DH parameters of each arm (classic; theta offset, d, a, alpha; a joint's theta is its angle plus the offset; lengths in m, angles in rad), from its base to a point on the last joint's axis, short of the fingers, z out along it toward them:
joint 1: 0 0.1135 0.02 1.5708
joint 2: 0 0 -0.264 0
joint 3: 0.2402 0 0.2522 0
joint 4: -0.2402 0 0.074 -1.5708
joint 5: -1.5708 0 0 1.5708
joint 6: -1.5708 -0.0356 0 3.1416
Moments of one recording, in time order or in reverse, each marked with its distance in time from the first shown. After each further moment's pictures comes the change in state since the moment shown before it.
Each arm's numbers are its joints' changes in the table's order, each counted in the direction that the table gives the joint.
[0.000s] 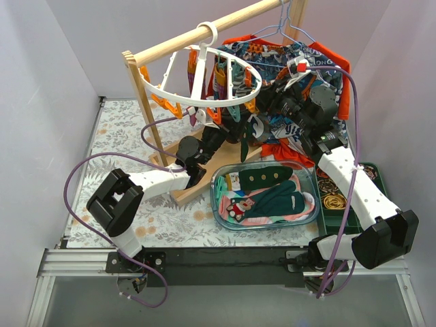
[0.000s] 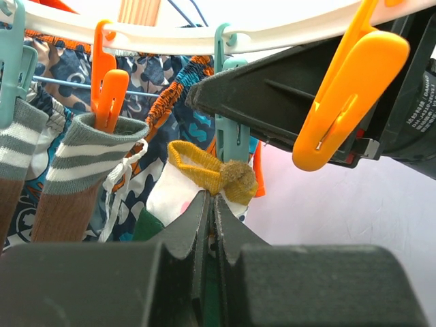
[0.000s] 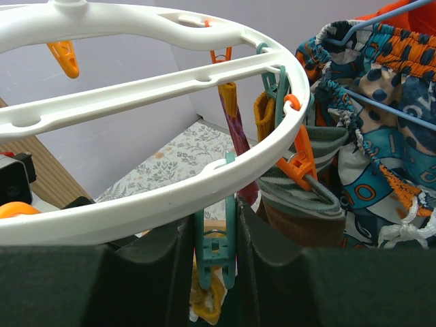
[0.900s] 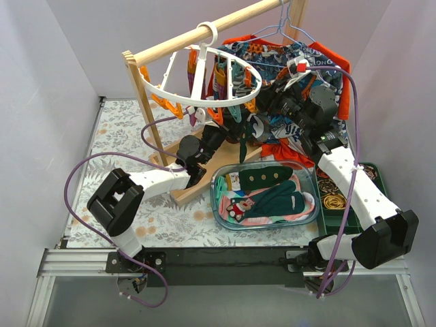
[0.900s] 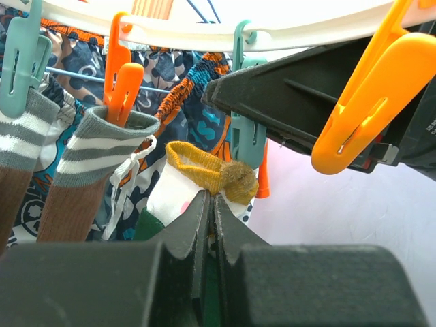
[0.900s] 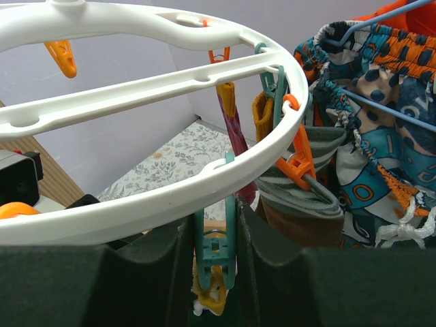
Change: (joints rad) left arm 0.003 -0.008 0.007 -0.017 0.029 0.021; right arm 0.000 0.000 -0.001 0.000 -0.006 0.005
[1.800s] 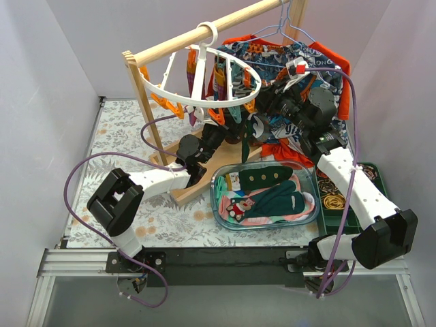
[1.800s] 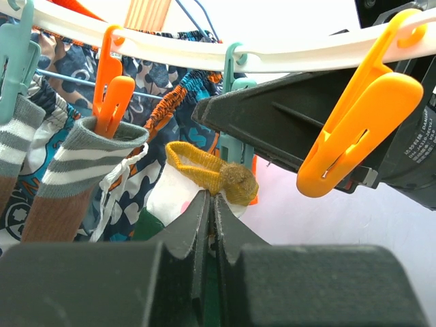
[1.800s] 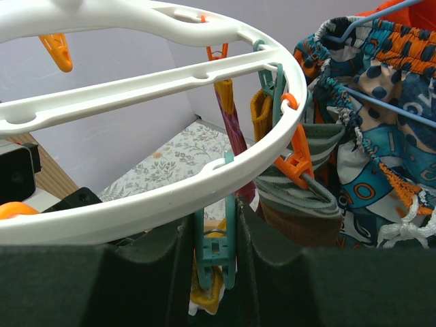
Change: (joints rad) left arm 0.000 0.000 0.011 0.007 0.000 0.051; right arm 0.002 0.000 -0.020 0.023 -0.003 0.000
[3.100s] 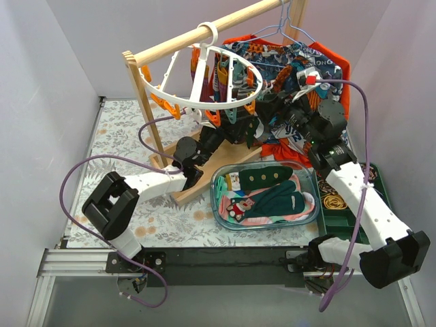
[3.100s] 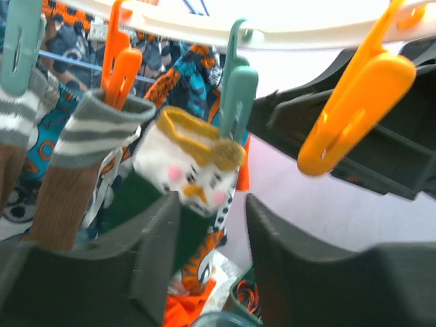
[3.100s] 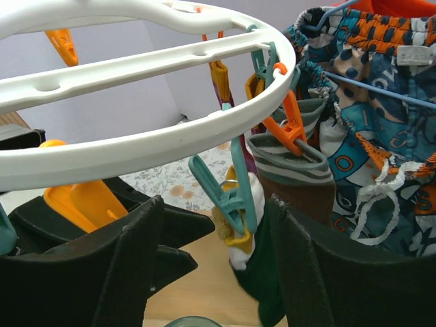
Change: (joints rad) left arm 0.001 0.038 -0.040 -0.022 -0.030 0.028; right arm -0.002 0.133 -0.092 -0.042 -0.065 0.013
